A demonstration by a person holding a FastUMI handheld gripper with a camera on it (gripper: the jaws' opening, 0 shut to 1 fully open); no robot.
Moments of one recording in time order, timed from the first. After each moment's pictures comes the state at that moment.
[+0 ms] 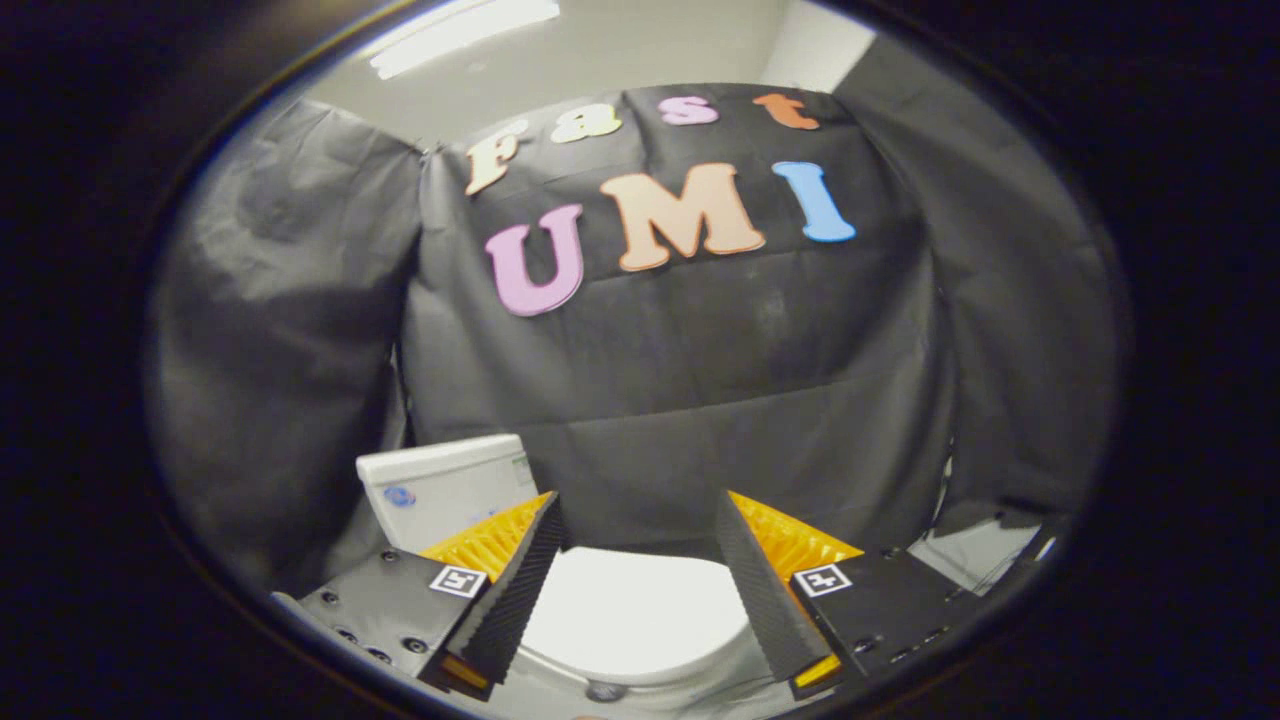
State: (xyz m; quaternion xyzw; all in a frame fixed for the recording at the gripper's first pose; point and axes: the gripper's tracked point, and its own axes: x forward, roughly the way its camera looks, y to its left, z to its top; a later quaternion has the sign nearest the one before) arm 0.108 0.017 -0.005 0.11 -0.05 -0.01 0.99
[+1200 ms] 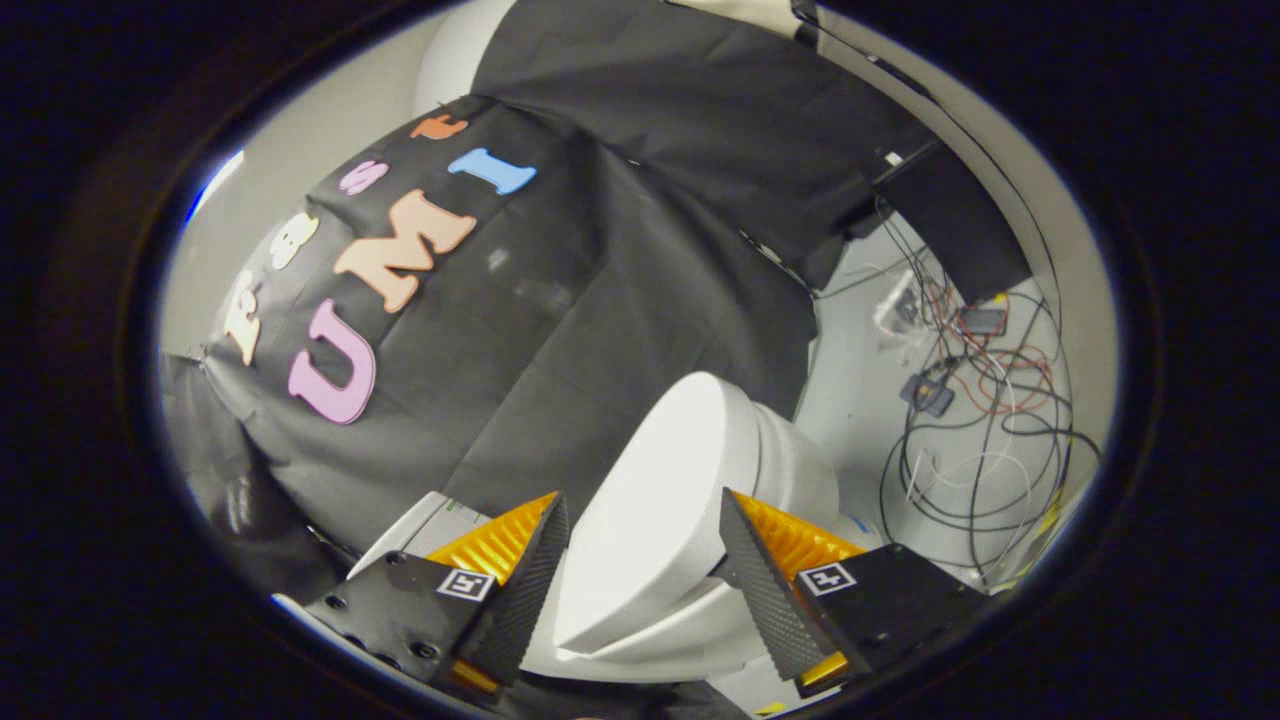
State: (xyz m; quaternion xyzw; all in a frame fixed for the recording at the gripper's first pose) arm 0.077 0.088 -0.217 0.49 -0.02 -0.22 0.84
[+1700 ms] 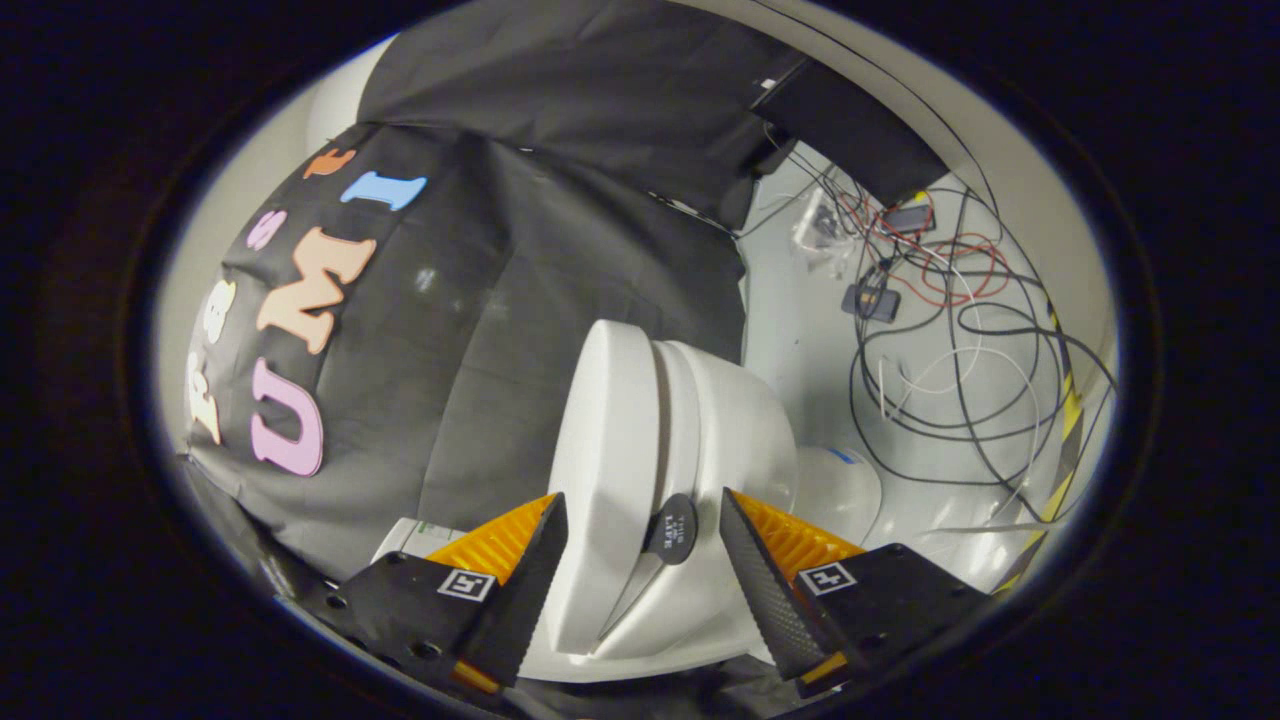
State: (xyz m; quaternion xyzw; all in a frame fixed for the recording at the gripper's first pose) arm 0.091 0.084 -0.302 0.59 0.03 -0.27 0.76
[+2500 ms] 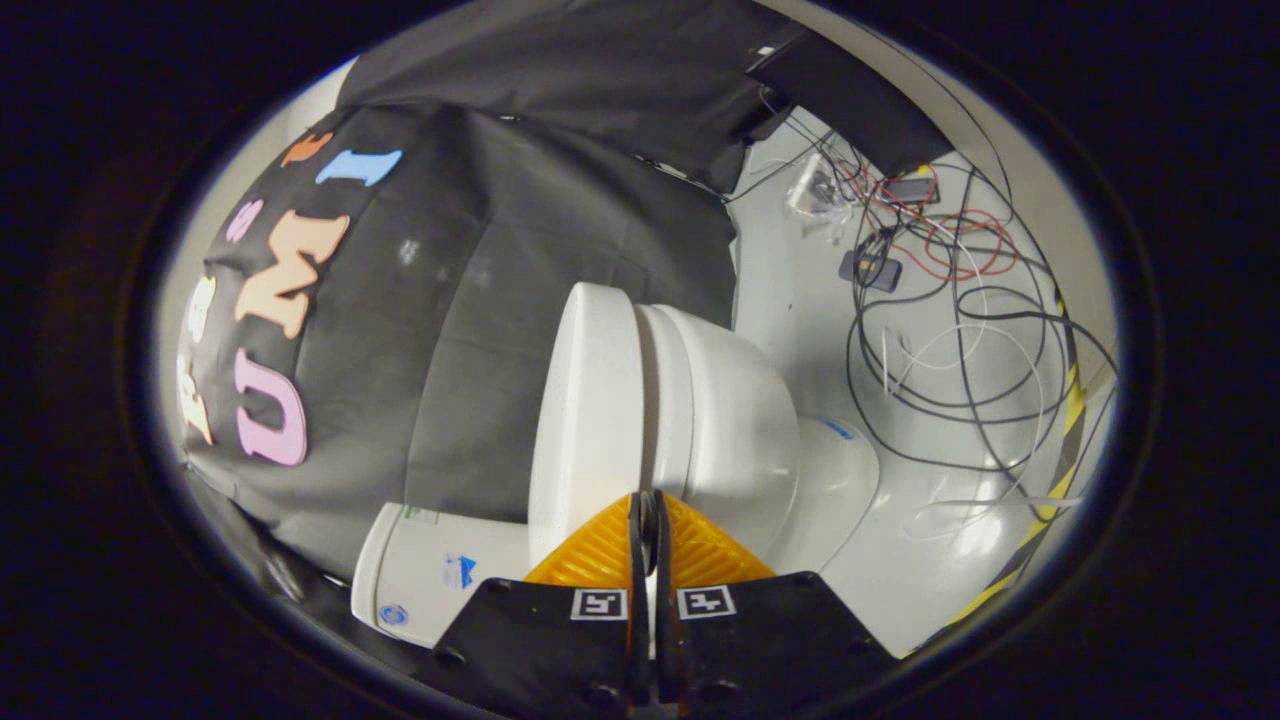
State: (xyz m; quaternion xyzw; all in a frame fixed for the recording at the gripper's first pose) arm 0.104 0.095 -0.303 0.59 0.08 -0.24 0.77
